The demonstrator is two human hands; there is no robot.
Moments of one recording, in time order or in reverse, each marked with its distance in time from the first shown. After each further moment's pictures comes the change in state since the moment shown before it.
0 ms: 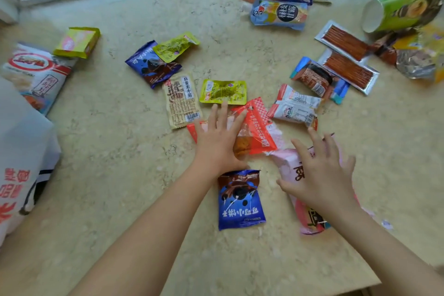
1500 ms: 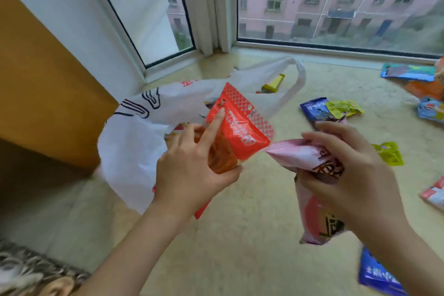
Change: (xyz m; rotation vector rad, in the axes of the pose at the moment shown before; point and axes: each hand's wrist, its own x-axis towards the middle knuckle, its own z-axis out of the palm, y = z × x) left_hand -0.312 -0.273 -0.126 -0.199 0.629 -0.568; right_hand -0.066 -0.345 -0.180 0.579 0.259 -0.644
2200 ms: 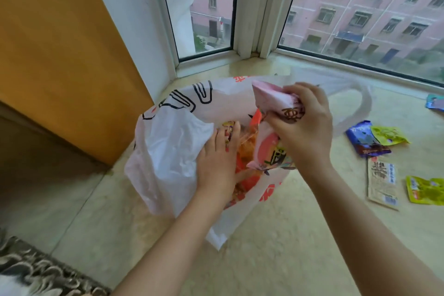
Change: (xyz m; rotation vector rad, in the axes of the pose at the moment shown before) left_hand 0.038 -0.090 0.090 0.087 -0.252 -0.080; right_hand 0.116 -0.079 0.156 0.240 0.206 0.032
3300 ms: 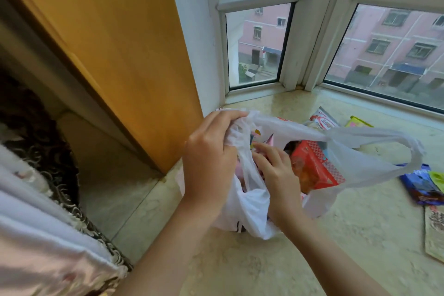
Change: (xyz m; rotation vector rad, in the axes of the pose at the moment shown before) left_hand -0.056 -0.038 -0.157 -0.525 0.880 0.013; right_hand -0.069 -0.042 0.066 -0.209 -0.354 -0.378
